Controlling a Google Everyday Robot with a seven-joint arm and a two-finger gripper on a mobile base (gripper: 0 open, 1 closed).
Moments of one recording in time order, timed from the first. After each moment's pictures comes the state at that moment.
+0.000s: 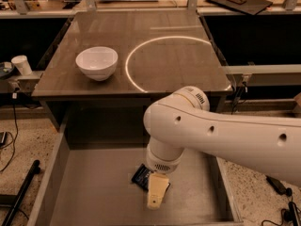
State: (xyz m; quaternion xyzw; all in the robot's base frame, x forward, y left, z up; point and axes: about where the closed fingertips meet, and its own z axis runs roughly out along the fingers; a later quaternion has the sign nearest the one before) arm 0.398 -0.021 0.676 -0.65 0.76 0.05 0.06
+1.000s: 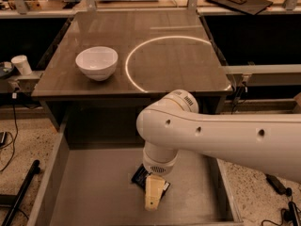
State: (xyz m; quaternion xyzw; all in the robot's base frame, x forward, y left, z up) arm 0.398 -0.019 0.656 -0.65 0.76 0.04 0.03
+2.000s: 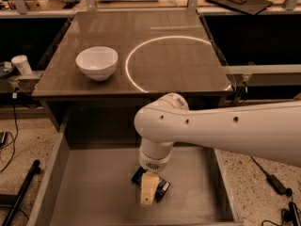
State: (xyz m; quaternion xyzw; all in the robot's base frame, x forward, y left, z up) arm 0.415 -0.003 0.619 -0.65 0.76 0.07 0.02
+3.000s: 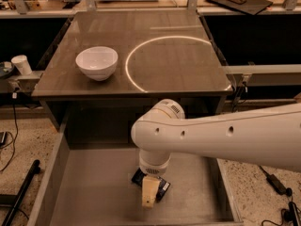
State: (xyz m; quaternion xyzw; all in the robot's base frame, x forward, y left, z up) arm 0.417 -0.009 0.609 -0.64 0.77 0.02 0.02
